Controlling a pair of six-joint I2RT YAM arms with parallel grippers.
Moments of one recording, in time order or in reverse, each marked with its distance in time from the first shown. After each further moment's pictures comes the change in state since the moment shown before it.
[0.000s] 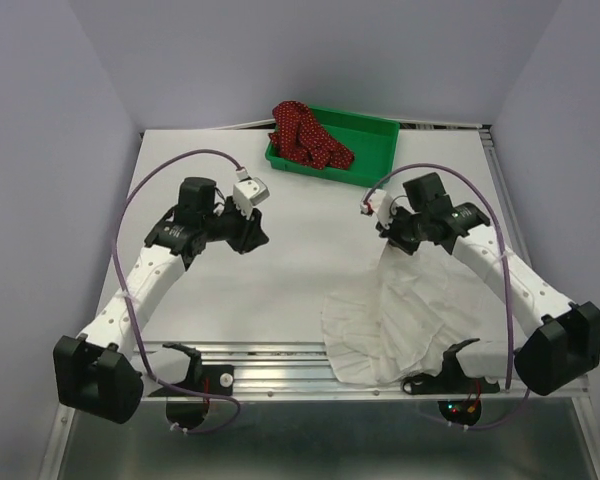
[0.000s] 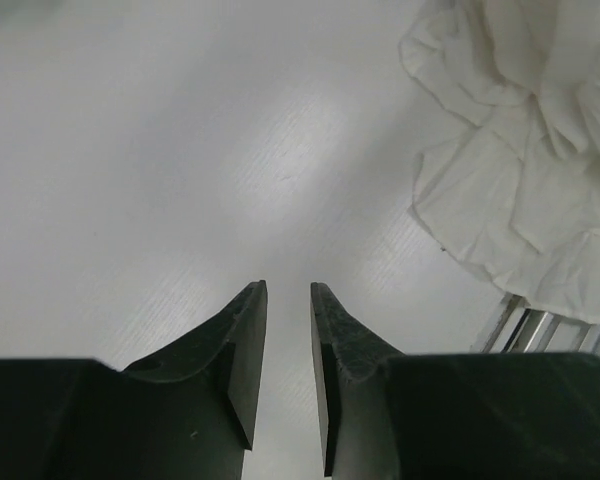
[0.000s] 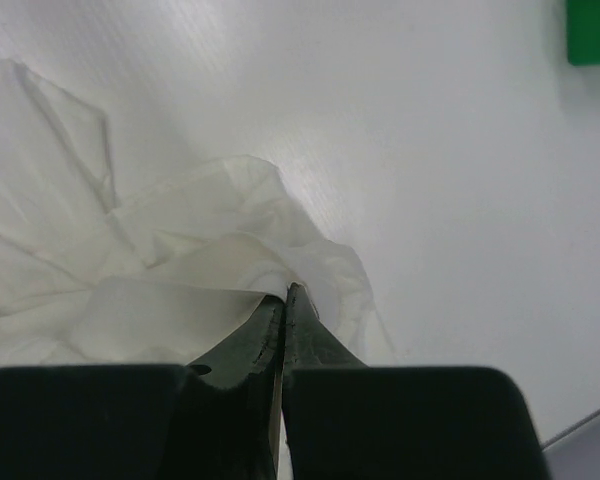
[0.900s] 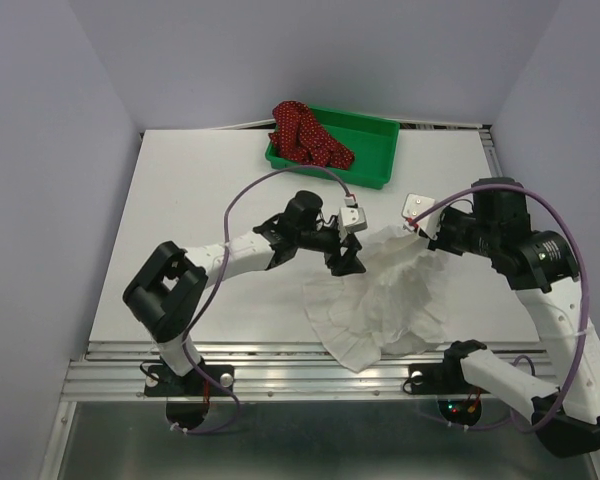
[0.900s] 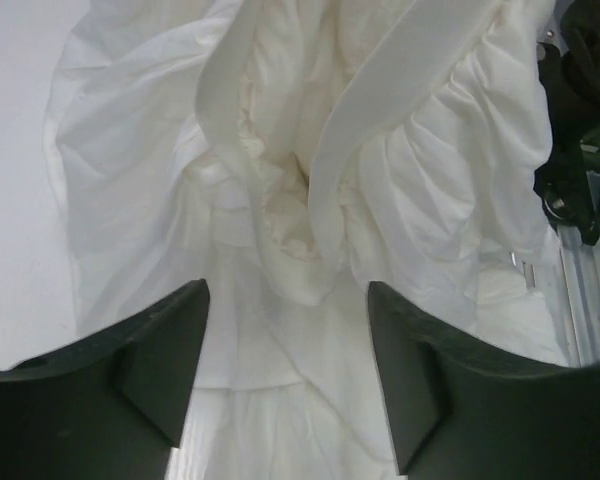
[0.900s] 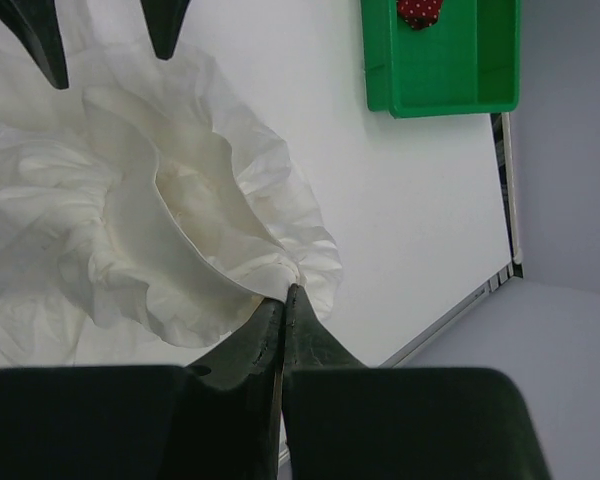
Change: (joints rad) left arm -0.522 0.529 0.058 0.718 0.156 -0.125; right arm -0.112 -0.343 0.207 -0.253 -0.074 -0.302
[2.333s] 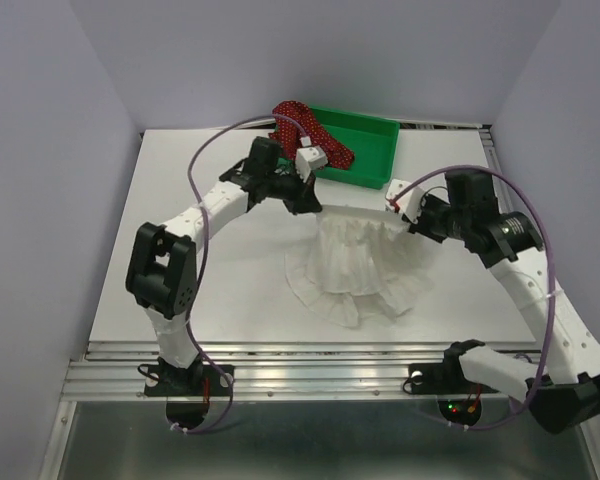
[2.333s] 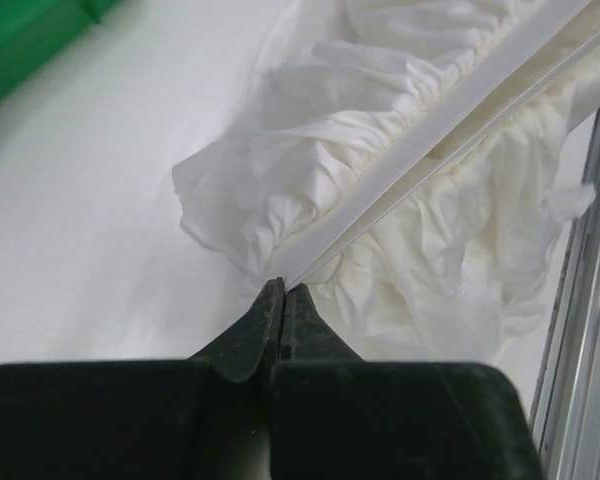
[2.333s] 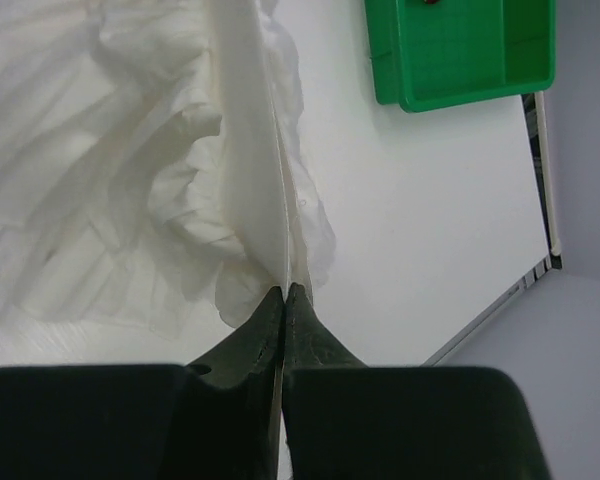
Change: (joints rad) left arm 0.288 0.153 0.375 -0.486 0.035 0.078; right arm 0.005 0.108 -0.081 0.147 0.105 0.066
